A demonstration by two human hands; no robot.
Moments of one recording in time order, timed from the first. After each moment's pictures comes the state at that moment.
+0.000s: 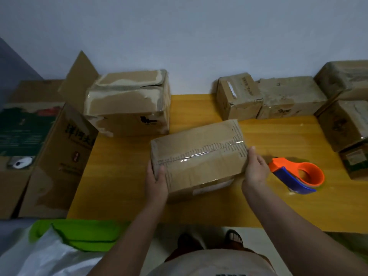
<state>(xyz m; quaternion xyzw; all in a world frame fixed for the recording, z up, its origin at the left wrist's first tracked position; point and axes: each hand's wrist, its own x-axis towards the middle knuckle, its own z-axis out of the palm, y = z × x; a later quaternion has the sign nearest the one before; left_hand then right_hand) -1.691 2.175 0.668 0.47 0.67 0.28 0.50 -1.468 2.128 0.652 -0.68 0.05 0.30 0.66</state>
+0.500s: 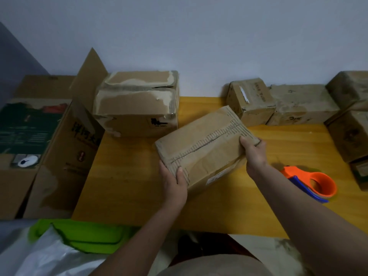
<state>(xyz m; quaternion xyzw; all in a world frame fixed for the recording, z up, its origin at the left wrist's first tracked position) -1.683 2.189 0.664 0.52 0.64 0.26 0.50 -1.458 2.193 0.658 -0.72 -0.08 0.39 0.57</state>
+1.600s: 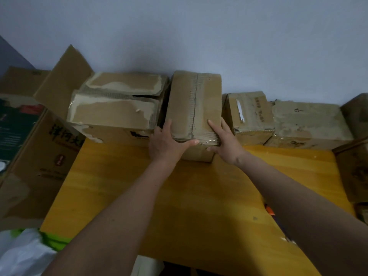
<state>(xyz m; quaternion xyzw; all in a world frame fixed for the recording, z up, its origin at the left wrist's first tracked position) -1.564 2.346 0.682 0.67 0.70 0.09 0.23 -1.388 2.299 0.677 -0.71 -0.56 0.37 0.21</state>
